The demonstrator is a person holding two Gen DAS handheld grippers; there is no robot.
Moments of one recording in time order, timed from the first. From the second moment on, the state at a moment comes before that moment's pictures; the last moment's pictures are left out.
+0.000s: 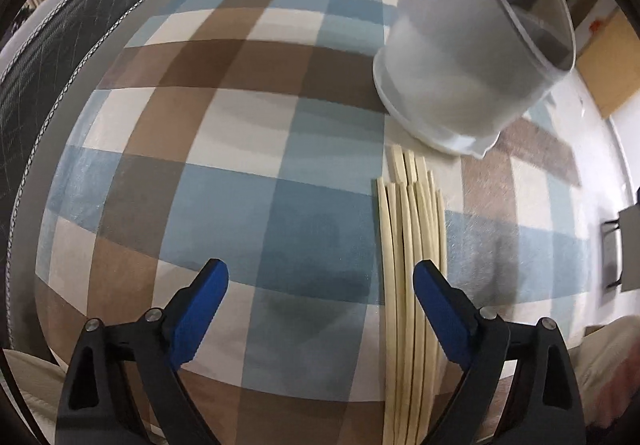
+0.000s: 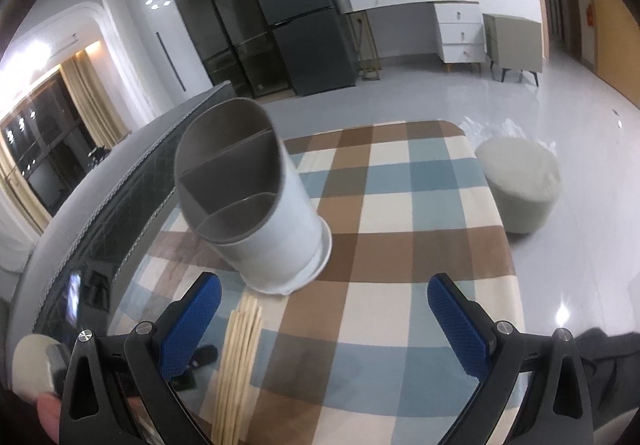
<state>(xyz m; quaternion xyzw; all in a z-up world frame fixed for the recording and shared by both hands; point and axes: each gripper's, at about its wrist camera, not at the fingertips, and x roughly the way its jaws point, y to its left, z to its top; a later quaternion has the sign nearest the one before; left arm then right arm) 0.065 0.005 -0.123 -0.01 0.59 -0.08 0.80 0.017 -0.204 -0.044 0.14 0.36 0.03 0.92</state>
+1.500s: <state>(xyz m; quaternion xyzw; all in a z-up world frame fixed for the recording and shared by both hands) 0.062 0.057 -0.066 -0.13 0.56 -0.13 0.81 0.077 -0.106 -0.122 0.08 0.60 0.14 0.78</state>
